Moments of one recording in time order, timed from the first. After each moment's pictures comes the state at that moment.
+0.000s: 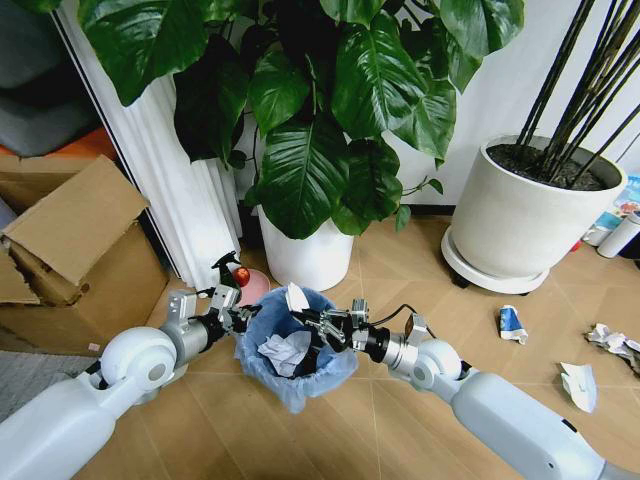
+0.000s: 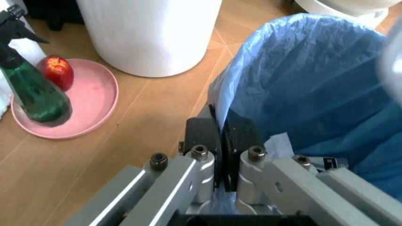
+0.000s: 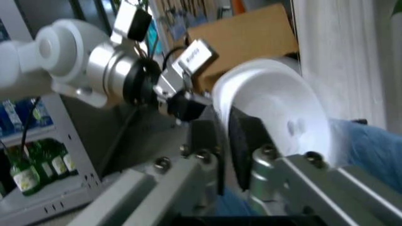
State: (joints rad) left arm 0.96 -0.62 -0.06 -1.98 -1.10 0.52 -0.15; right arm -0.81 0.92 -0.25 1.60 0.95 0.21 -0.75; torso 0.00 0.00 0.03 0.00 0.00
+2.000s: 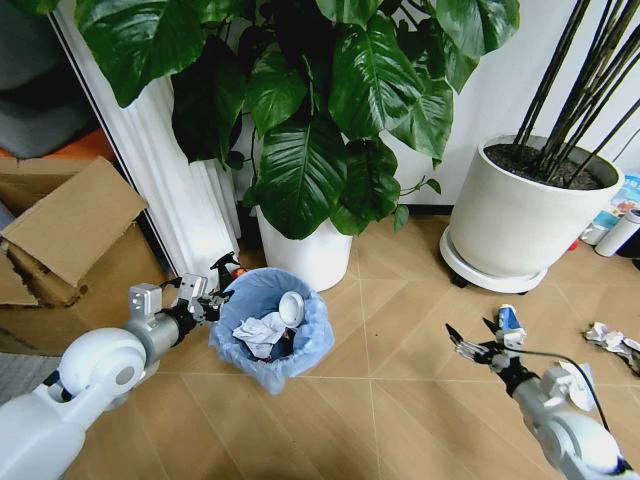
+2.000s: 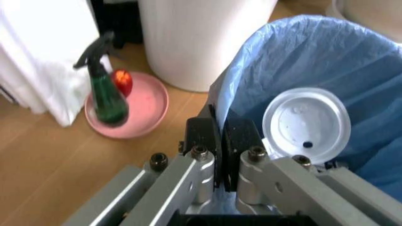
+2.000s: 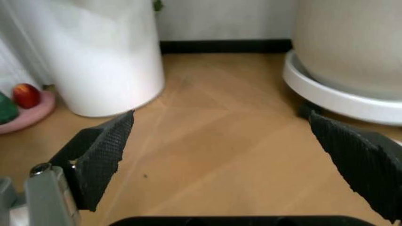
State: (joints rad) left arm 1.14 -0.64 -0.32 -2.05 -1.04 0.54 -0.15; right arm -1.48 0.96 0.61 1.66 0.65 0.09 -0.27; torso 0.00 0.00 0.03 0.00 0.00
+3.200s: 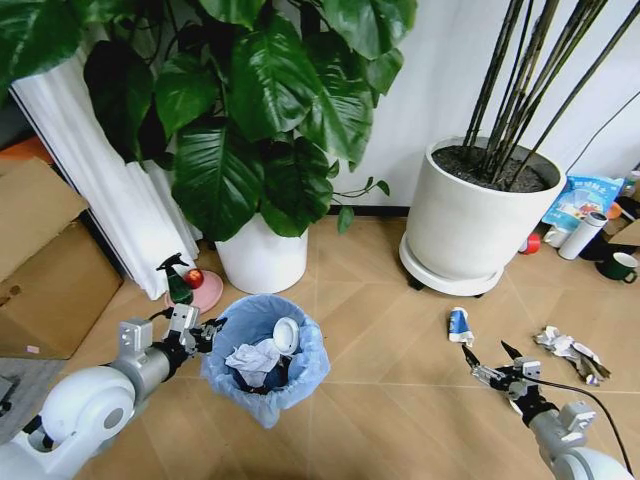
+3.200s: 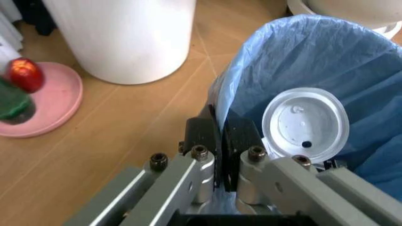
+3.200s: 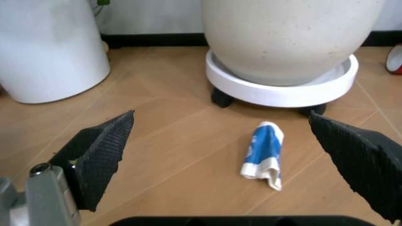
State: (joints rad) left arm 1.40 -0.69 -0.47 -2.13 -0.95 0.53 -0.13; right arm -1.58 1.12 0.77 1.61 0.54 0.15 -0.38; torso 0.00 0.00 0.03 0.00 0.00
